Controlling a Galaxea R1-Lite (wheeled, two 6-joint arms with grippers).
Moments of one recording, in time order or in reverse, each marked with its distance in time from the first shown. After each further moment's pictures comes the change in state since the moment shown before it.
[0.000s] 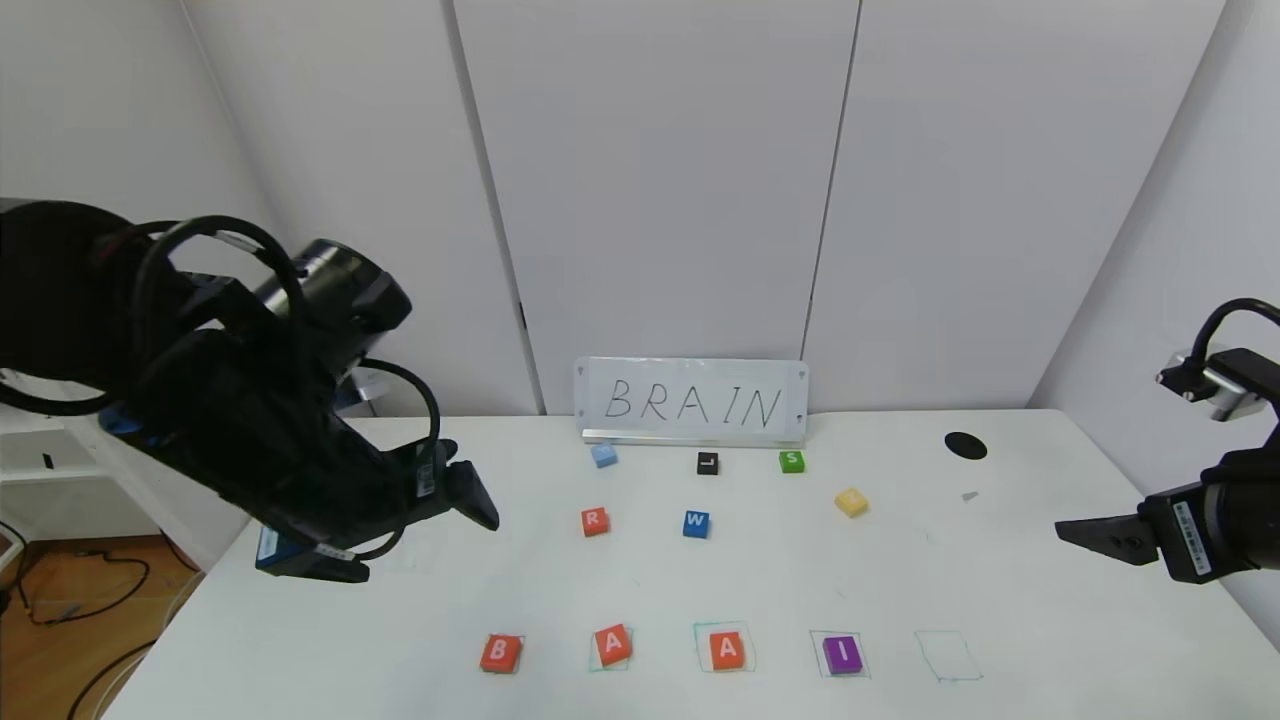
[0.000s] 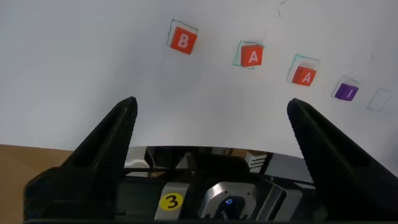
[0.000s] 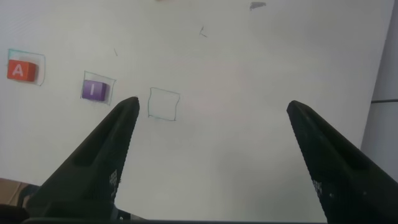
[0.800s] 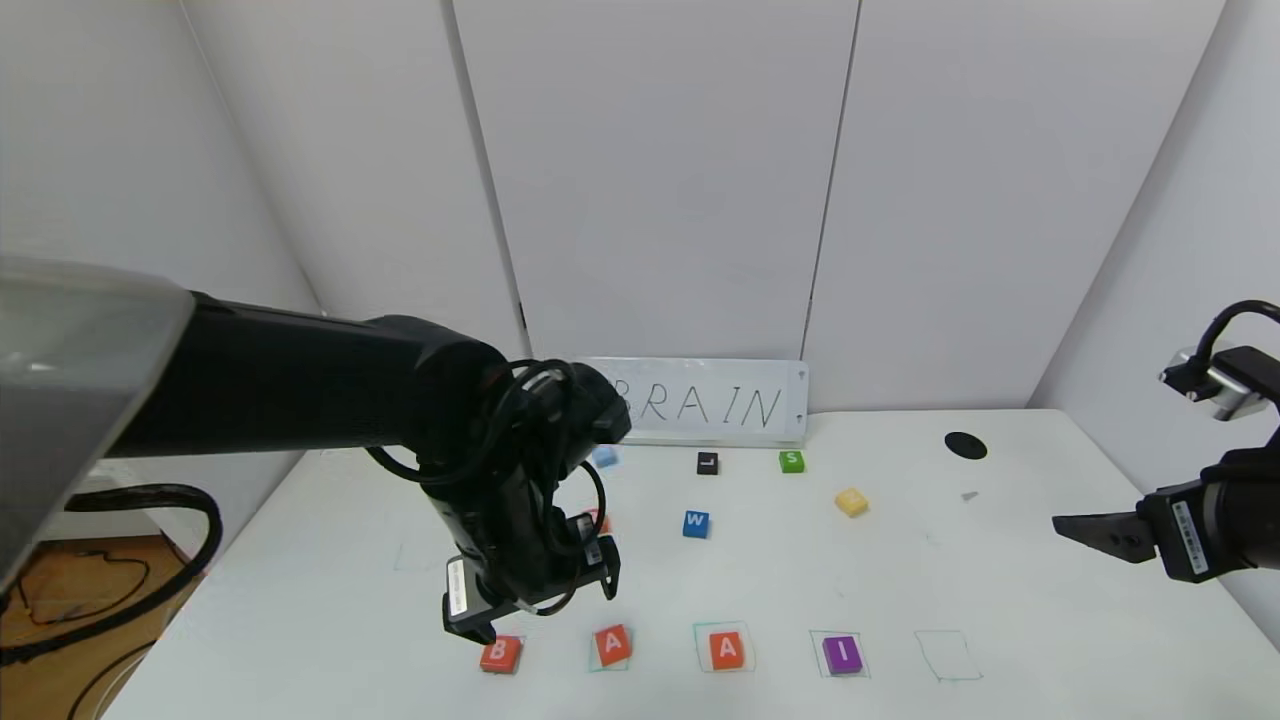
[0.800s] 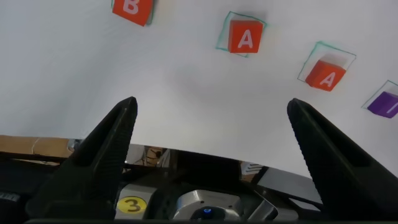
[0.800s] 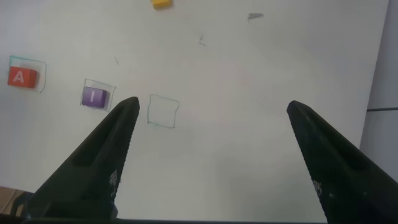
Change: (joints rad) left arm -0.254 0.300 -0.081 -0.015 0.093 -0.273; right arm 0.009 -0.013 0.030 -0.057 -0.006 -0.005
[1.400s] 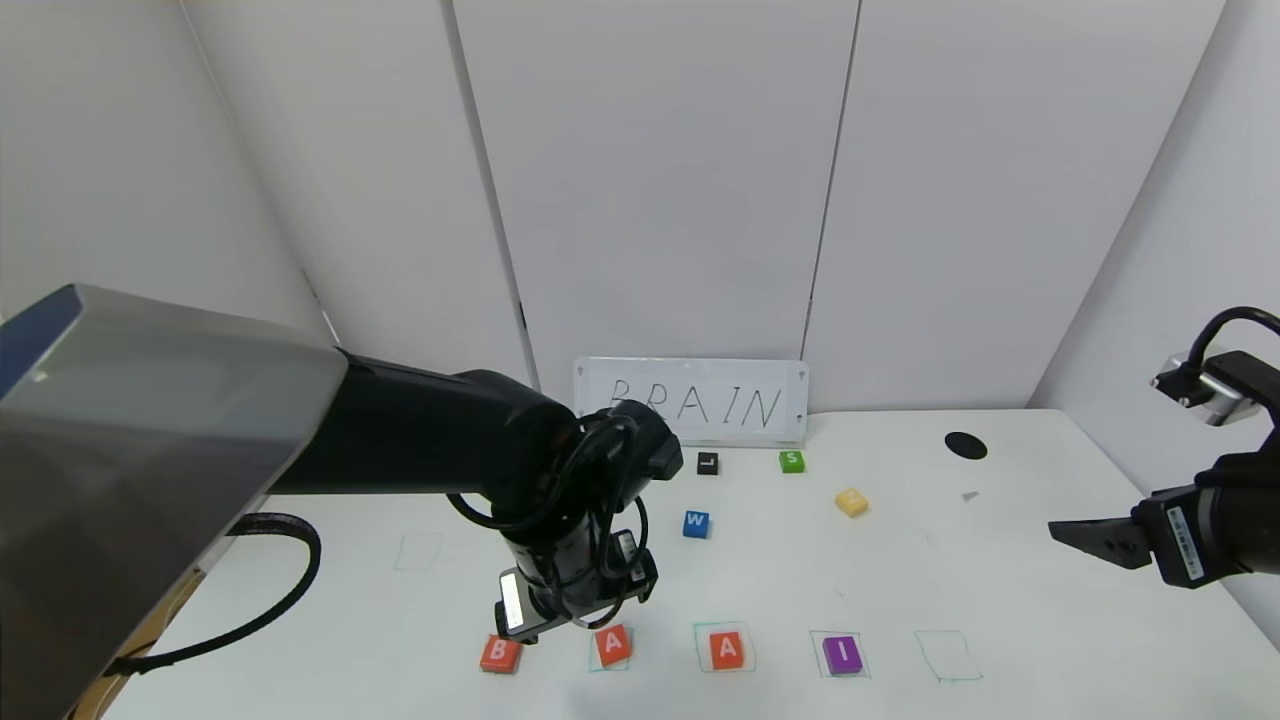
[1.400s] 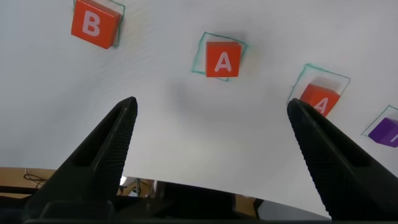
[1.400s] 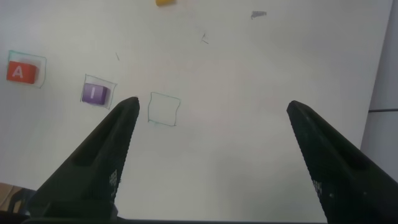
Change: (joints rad) left arm -0.069 0.089 0.026 -0.150 0.090 -0.058; right arm 0.013 0.002 0.007 -0.001 -0.006 -0.007
